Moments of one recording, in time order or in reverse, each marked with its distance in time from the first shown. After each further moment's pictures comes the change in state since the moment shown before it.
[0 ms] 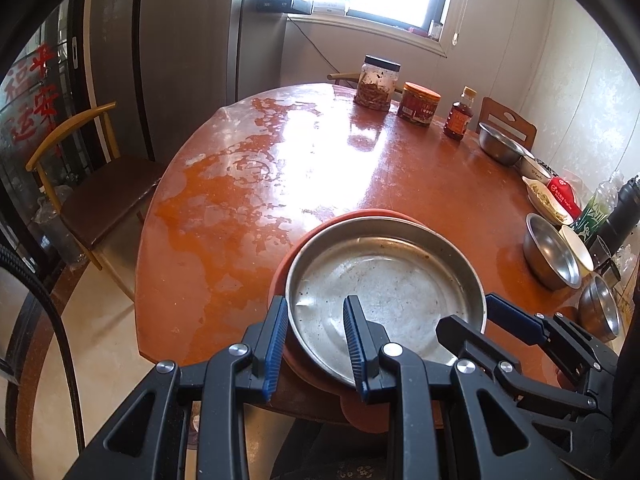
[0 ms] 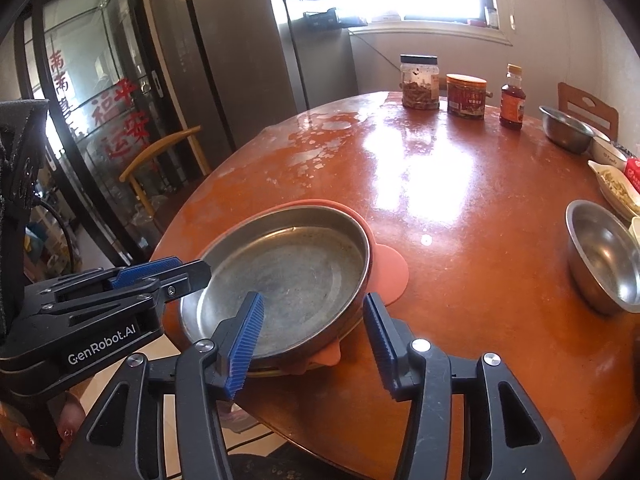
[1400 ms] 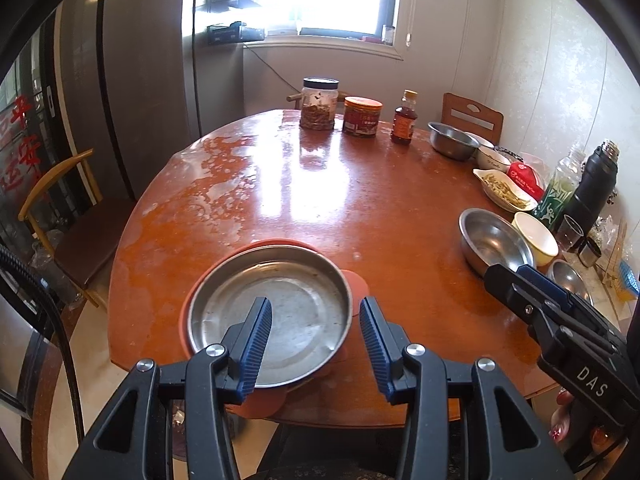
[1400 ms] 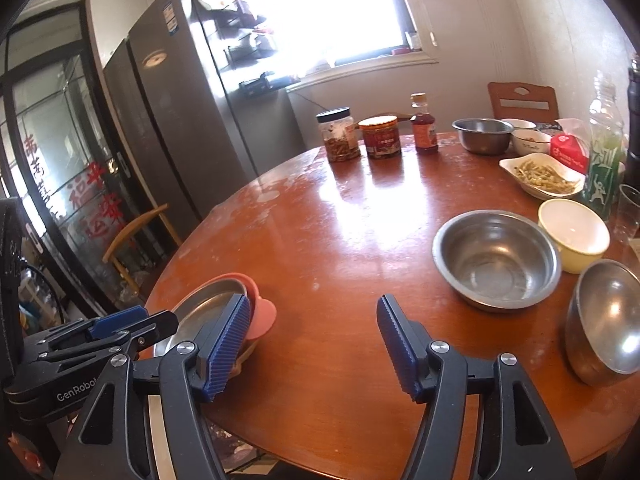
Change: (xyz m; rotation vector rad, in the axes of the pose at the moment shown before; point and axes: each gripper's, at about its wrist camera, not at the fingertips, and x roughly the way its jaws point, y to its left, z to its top) left arm -0.043 -0.102 0.001 0.131 -0.060 -0.019; right arm -0.103 -0.100 -0.007 0.209 -0.198 -0.071
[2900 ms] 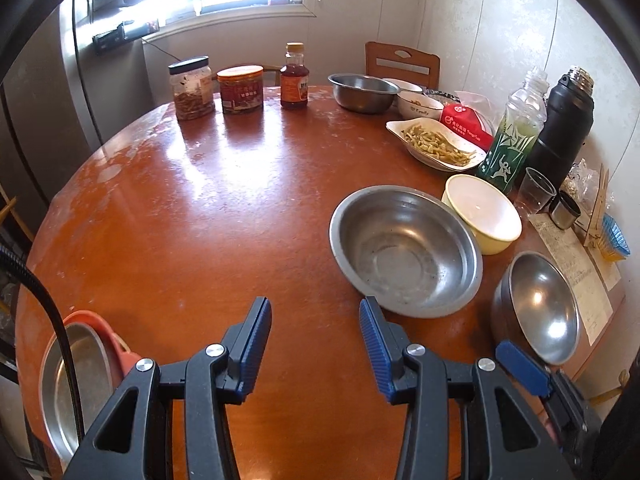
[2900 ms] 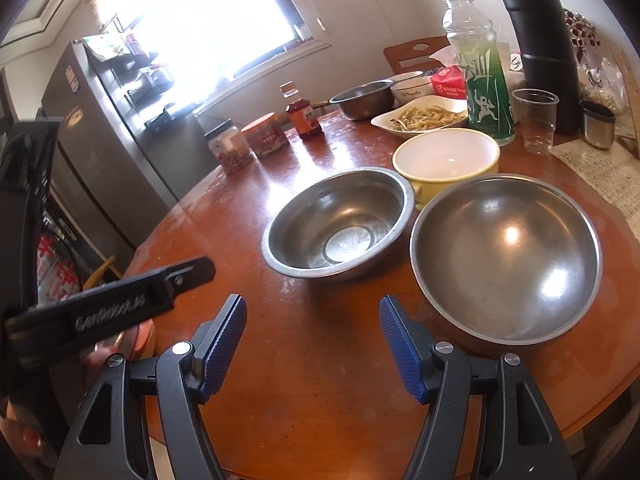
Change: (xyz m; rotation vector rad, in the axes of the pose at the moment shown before) left arm 0.103 -0.161 0.046 0.193 0.133 -0.147; right arm -0.020 -0.124 -0.028 0.265 -0.005 -0.156
